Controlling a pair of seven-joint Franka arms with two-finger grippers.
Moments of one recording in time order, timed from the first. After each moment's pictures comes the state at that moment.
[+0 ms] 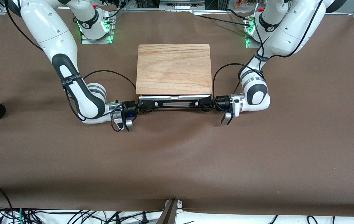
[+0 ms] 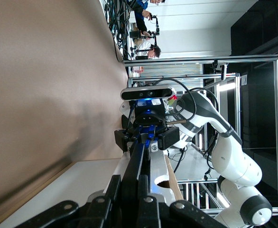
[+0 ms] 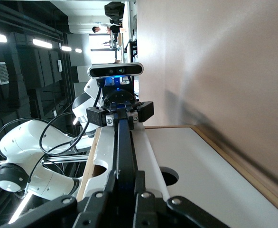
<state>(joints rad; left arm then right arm) -0.14 0.69 -0.22 -1.96 -1.85 1.90 1.18 0.12 0.77 0.24 -1.73 1.45 1.86 -0.86</state>
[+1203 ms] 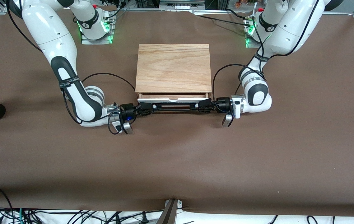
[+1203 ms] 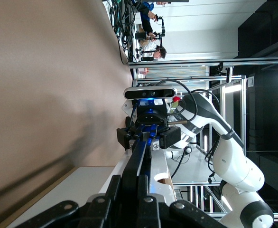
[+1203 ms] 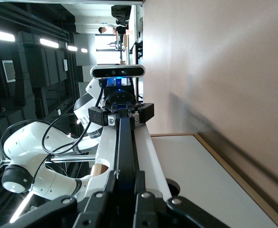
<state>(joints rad) -0.19 0.67 -0.17 -1.93 -1.85 1.91 1.12 0.14 0.79 0.20 -1.68 1.47 1.81 -0.87</state>
